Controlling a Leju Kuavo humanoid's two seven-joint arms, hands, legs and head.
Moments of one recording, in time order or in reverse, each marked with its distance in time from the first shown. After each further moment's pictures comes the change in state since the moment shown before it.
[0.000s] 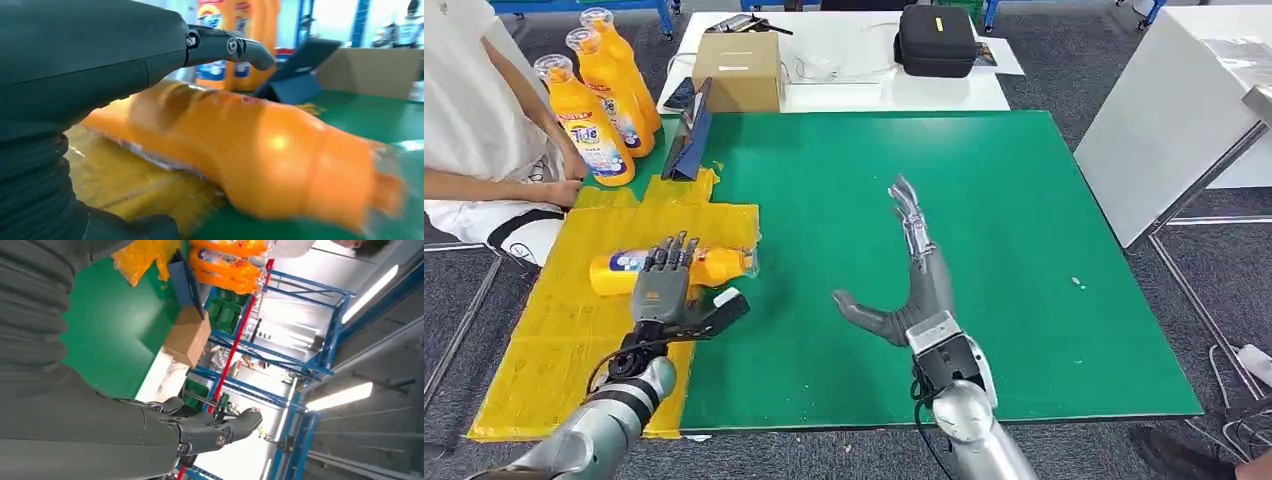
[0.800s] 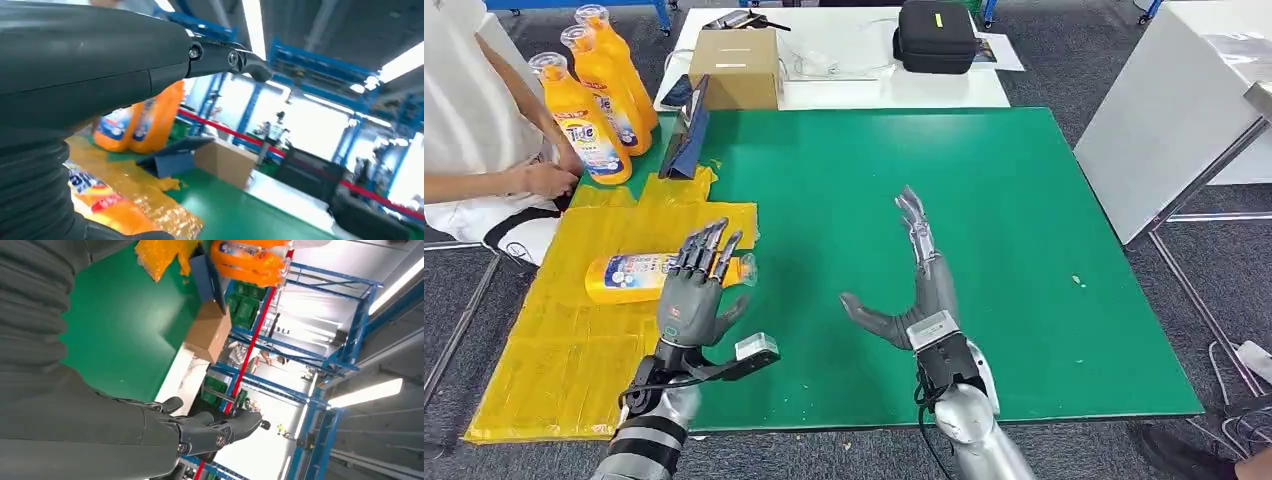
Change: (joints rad) left arm 0.304 -0.194 0.062 -0.652 0.152 -0.003 -0.434; right arm 0.028 -0.008 -0.022 0.034 0.008 -0.022 0.002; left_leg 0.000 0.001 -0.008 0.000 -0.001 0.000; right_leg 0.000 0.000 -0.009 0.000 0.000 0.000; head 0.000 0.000
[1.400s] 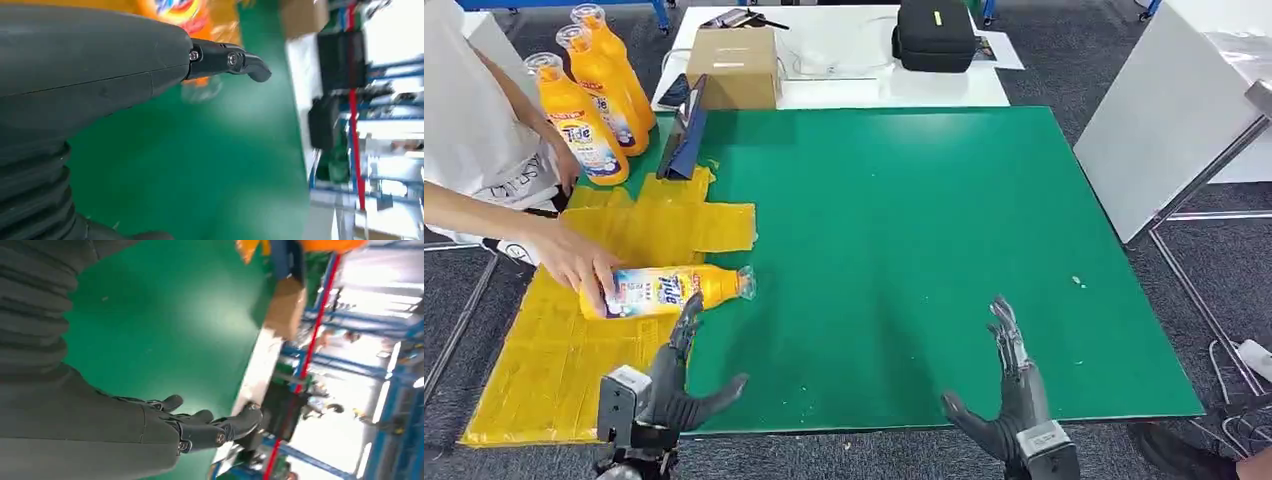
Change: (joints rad) left arm 0.444 0.111 -0.162 -0.458 1.056 -0.716 0.263; right arm 0.484 -0.008 -0.401 -0.241 -0.007 0.269 -0.098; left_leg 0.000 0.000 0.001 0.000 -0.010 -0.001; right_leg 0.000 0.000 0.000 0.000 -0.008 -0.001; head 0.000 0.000
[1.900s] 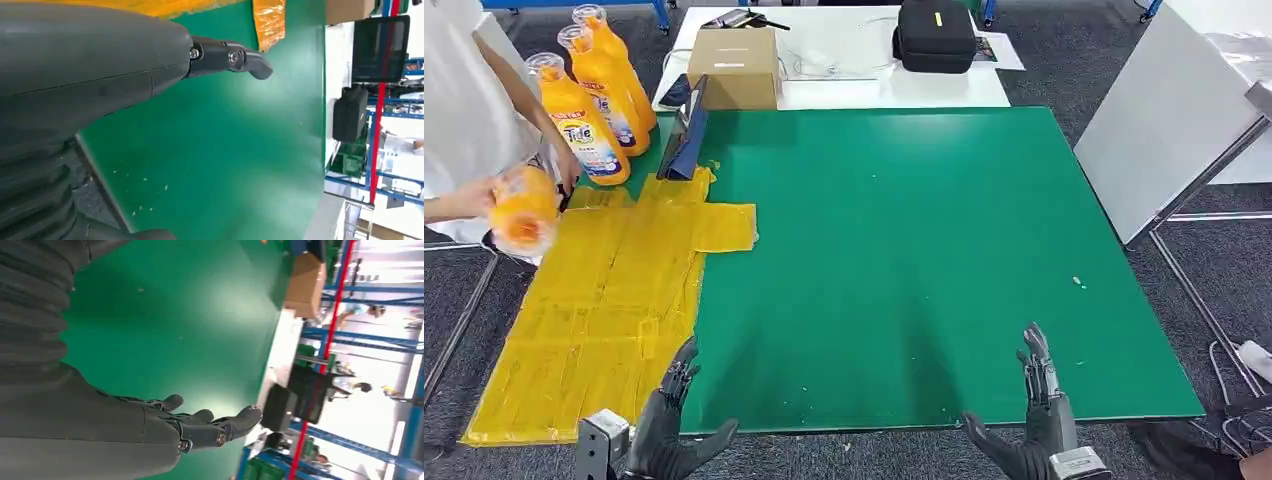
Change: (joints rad) left arm 0.150 -0.014 0.038 -0.057 0.064 -0.100 -0.003; right arm 0.087 0.091 -0.145 -0.025 0.003 0.093 -0.021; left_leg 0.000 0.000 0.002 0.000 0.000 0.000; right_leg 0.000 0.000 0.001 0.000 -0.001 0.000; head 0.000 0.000
